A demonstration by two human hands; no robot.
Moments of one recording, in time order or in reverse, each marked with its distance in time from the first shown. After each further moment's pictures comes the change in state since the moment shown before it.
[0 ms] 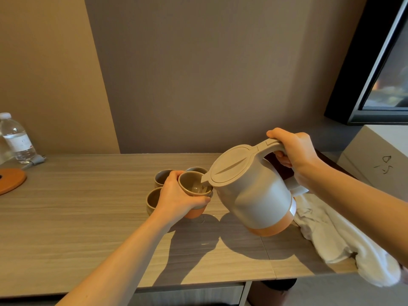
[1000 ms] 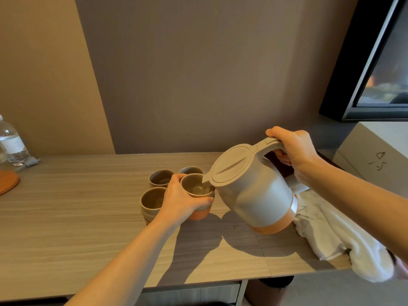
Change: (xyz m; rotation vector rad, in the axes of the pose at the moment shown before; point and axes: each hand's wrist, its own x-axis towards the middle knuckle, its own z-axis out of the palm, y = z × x) left_hand 0.003 -0.004 0.025 -0.013 -0.009 -0.056; right_hand 0.008 0.005 -0.012 -0.024 0.027 -0.004
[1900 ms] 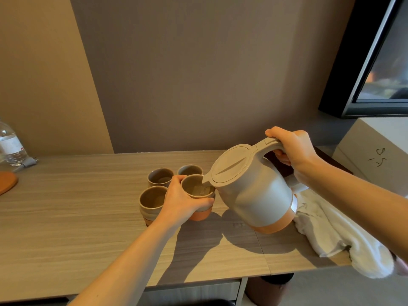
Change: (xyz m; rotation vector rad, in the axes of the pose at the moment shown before) left_hand 0.000 -0.004 0.006 0.001 -0.023 -0.029; right_hand -0.001 0.006 -0.003 0.008 -0.006 0.003
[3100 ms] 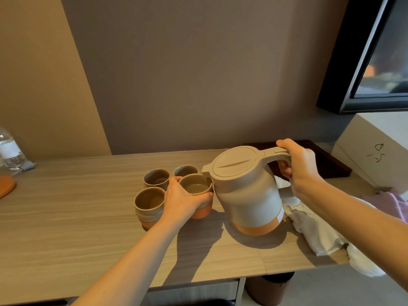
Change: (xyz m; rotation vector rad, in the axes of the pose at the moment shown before) left_hand 0.006 0.005 0.017 0.068 0.099 -0.020; right_hand 0.004 0.047 -0.013 0.269 0.146 0.103
